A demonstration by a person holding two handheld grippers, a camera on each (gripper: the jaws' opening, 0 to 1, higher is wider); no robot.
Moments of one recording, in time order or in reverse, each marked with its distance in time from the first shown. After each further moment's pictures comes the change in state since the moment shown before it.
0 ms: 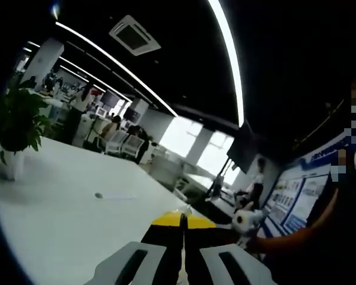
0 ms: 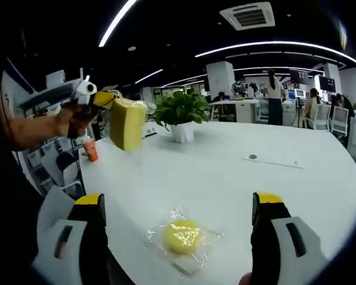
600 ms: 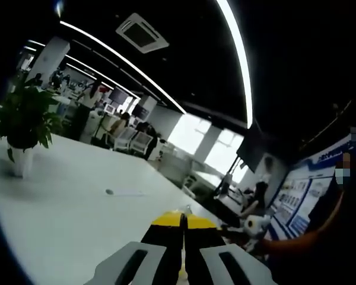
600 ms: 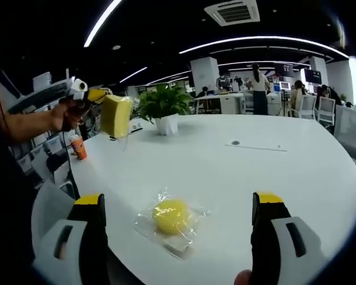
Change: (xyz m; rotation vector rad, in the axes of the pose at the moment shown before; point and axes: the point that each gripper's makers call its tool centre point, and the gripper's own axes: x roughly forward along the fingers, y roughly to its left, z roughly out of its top) left arm -0.013 0.025 0.004 -0.016 0.018 0.061; right arm -0.032 -0.022 -0.036 0.048 0.025 -0.116
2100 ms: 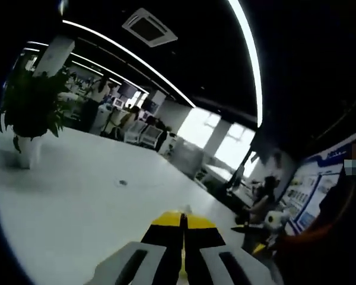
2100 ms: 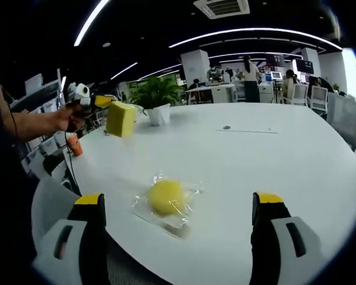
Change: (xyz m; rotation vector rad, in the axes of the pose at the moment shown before) left arm 0.005 0.047 -0.026 -0.001 0.044 0.065; right arm -0.023 -0.009 -0.036 0.063 0.055 -0.050
